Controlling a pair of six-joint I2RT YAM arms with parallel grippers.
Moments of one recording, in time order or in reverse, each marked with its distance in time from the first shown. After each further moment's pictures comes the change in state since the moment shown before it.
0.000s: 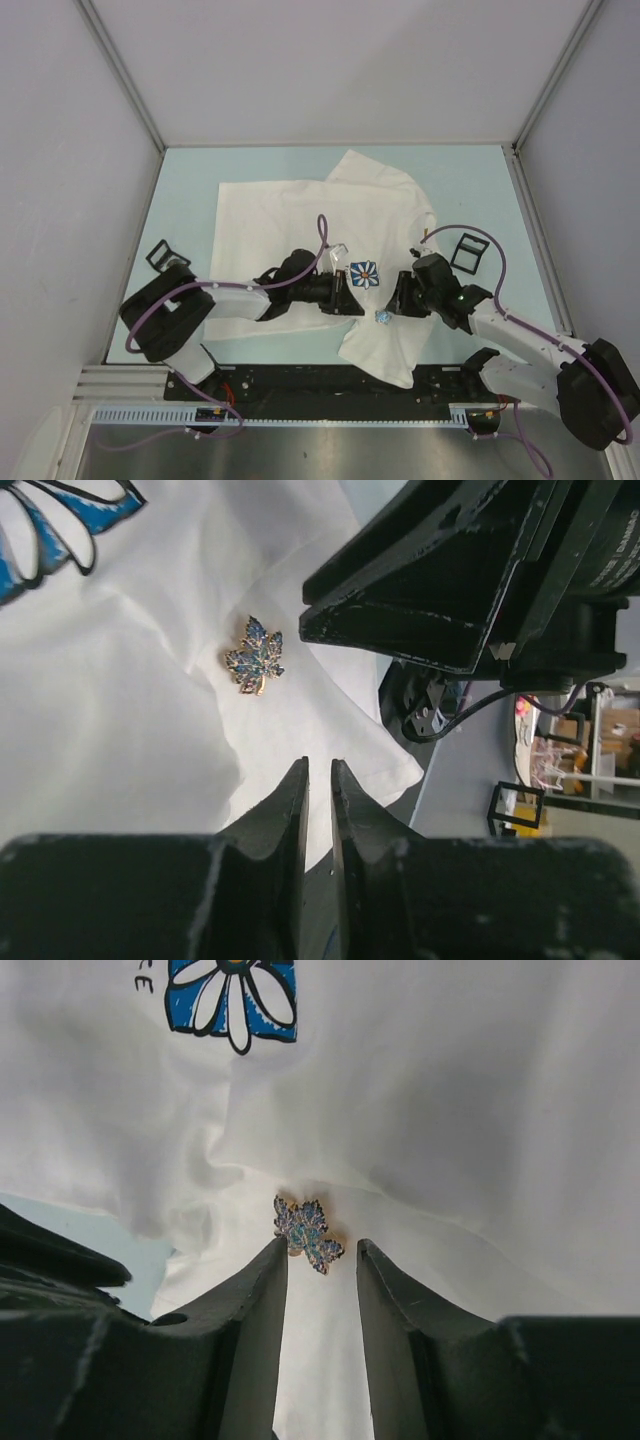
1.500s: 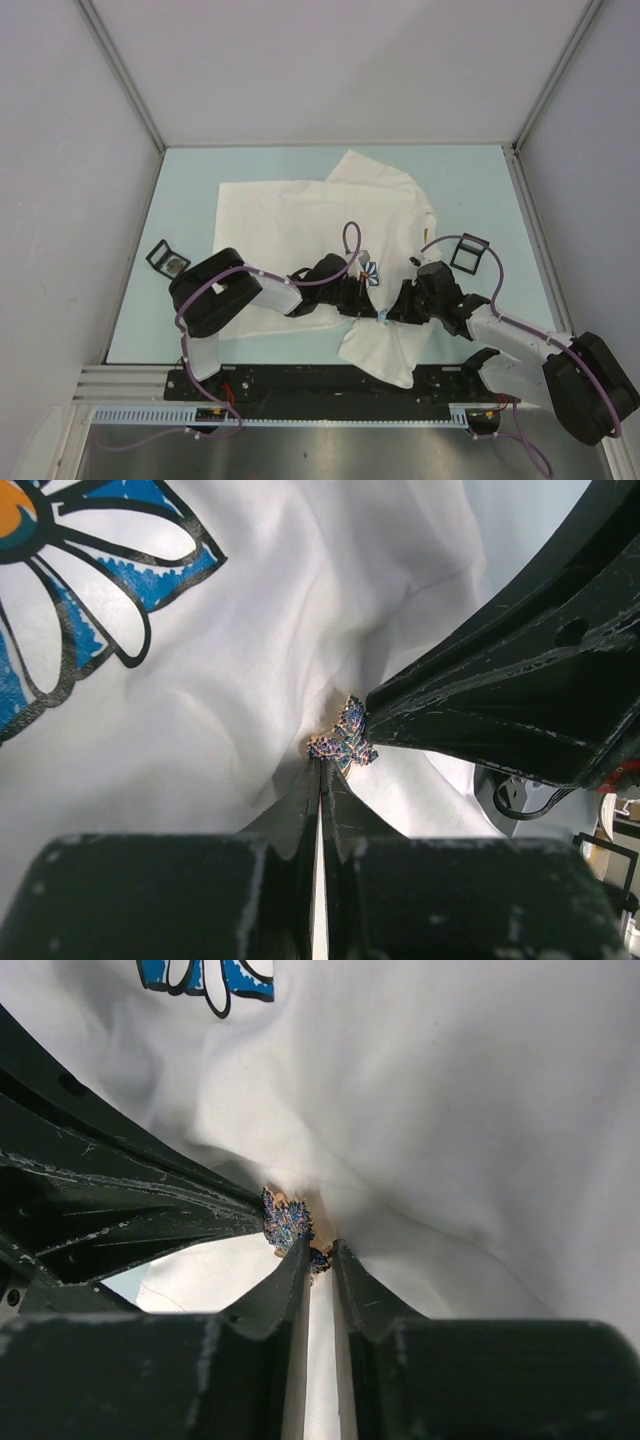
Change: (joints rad) left arm -0.100 0.306 0.188 -0.020 -0.160 0.030; right arm -0.050 0.054 -0.124 0.193 -0.146 -0.007
